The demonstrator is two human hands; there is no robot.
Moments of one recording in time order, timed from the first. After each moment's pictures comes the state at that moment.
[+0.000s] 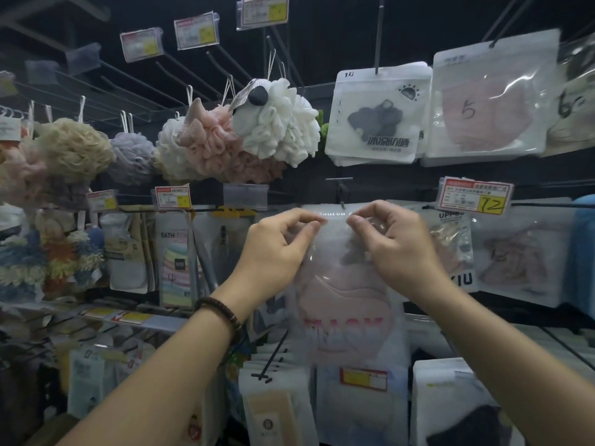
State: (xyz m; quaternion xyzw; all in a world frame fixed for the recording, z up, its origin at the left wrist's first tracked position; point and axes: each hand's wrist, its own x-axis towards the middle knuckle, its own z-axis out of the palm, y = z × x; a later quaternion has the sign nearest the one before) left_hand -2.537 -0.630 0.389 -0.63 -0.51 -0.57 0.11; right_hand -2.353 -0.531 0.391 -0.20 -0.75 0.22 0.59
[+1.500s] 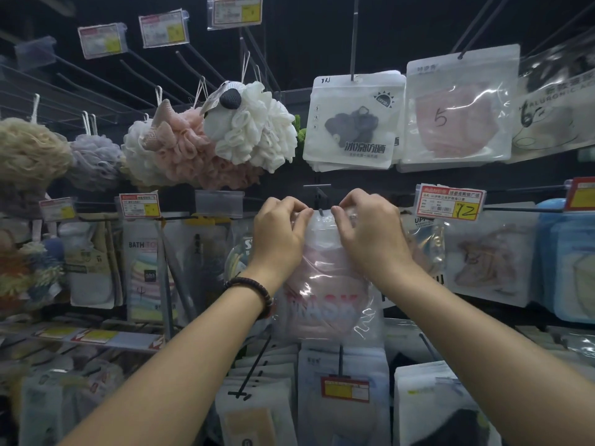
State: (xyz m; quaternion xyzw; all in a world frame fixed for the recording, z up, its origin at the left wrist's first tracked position) left_hand -2.534 -0.544 0.407 -0.58 -0.54 -0.57 0.22; right_hand -2.369 -0.504 0.412 -0.33 -0.75 -0.01 0.58
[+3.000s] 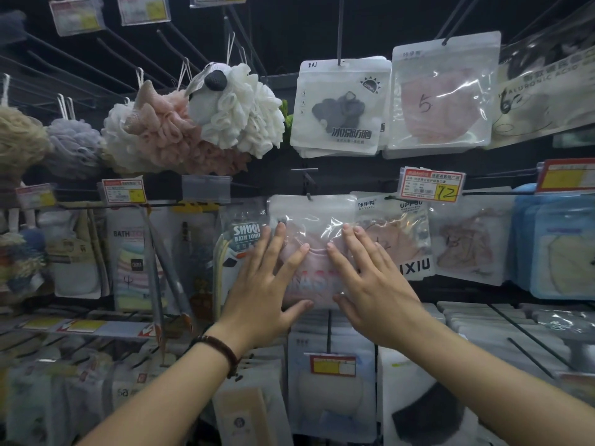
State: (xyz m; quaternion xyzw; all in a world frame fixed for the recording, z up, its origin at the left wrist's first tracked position) left_hand -2.560 -0.570 0.297 -0.69 -0.59 -0.24 0.34; right_hand -2.324 -0.497 0.301 -0.34 -0.85 -0.27 0.29
